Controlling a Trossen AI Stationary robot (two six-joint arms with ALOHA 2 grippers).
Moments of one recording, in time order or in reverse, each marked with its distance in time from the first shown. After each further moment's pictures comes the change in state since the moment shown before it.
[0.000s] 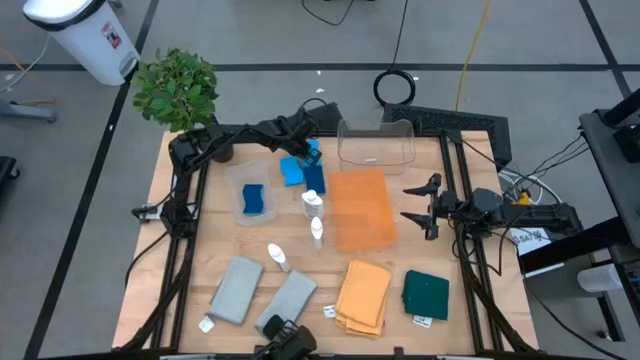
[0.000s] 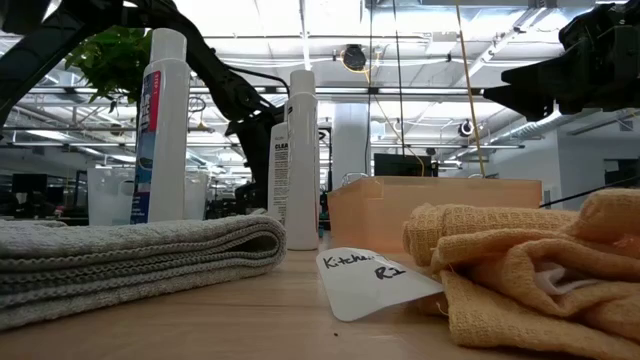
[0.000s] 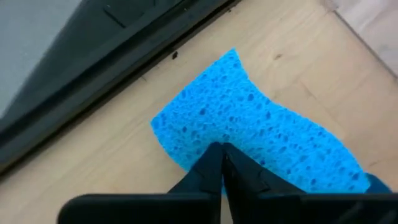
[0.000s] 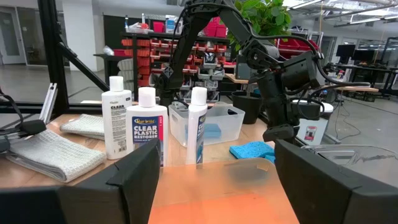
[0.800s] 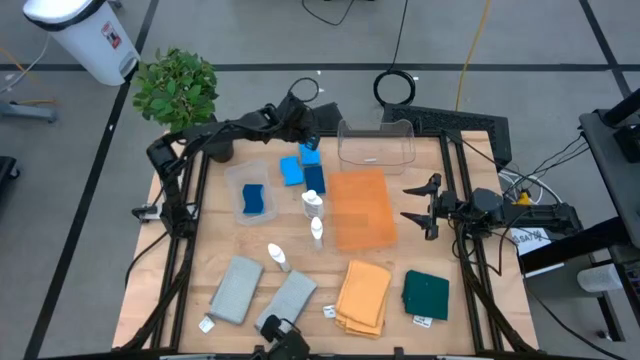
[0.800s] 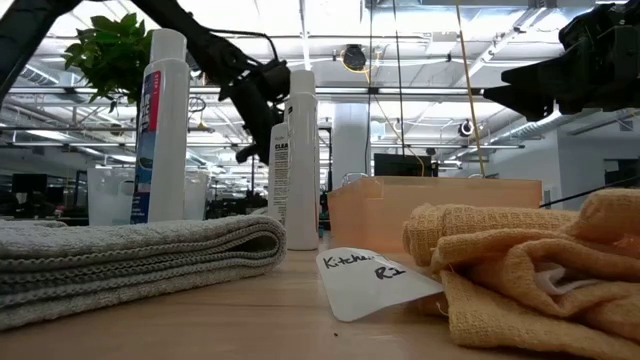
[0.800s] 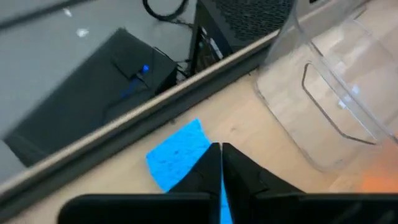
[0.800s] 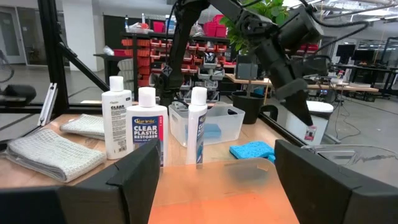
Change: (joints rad) left arm 0.004 -0.185 -0.002 0.030 0.020 -0.121; right arm 0.000 0.000 0.000 0.000 0.000 0.000
